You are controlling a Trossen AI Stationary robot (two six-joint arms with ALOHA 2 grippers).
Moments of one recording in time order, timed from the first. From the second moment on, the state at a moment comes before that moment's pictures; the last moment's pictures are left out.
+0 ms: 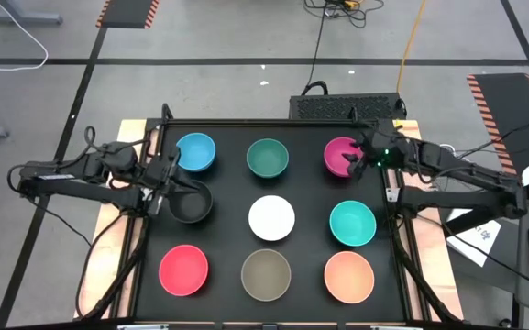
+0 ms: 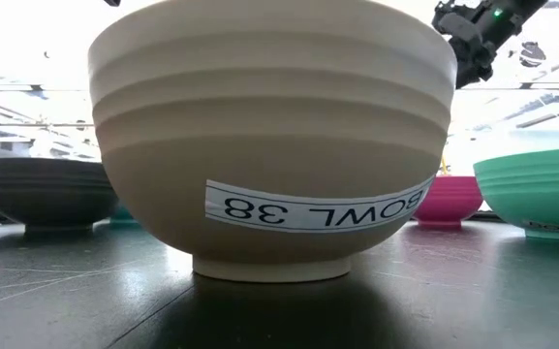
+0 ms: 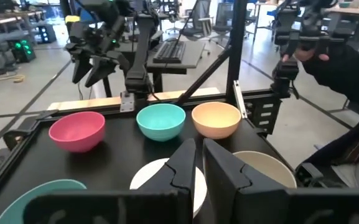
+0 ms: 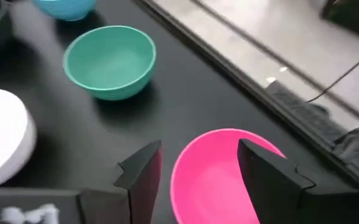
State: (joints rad) left arm 0.00 0.61 0.78 -0.32 0.23 0.05; right arm -0.38 0.77 0.82 -0.75 0.22 0.20
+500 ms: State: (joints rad) left arm 0.00 0.61 0.78 -0.32 0.26 0.05; right arm -0.72 0.96 0.89 -1.03 -0.06 0.05
